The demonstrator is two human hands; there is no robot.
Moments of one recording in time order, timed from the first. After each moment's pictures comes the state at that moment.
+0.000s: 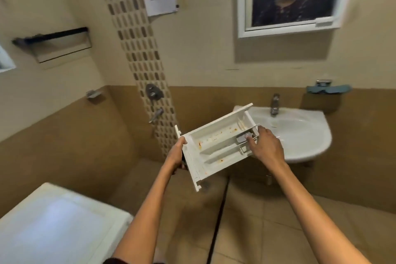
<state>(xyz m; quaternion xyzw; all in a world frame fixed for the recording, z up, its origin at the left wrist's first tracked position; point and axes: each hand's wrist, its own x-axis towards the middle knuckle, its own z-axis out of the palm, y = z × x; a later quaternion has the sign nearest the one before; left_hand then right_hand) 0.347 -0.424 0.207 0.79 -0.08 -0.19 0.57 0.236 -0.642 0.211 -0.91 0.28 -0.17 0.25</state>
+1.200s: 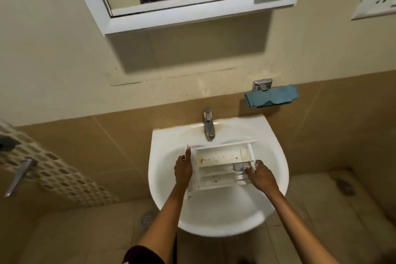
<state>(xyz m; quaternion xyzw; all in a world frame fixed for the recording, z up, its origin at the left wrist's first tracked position) 0.565 -0.866 0.034 0.83 -0.13 -0.26 0.47 0.369 -0.985 0.037 -0.75 0.53 -0.05 0.40</state>
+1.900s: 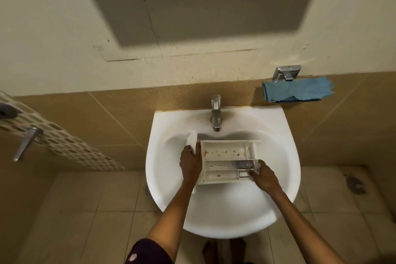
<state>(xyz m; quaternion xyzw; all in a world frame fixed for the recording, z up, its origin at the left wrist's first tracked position) 0.561 -0.900 -0.013 0.89 -0.09 -0.18 0.42 0.380 -1.024 -0.015 -0.75 0.50 0.04 0.43</state>
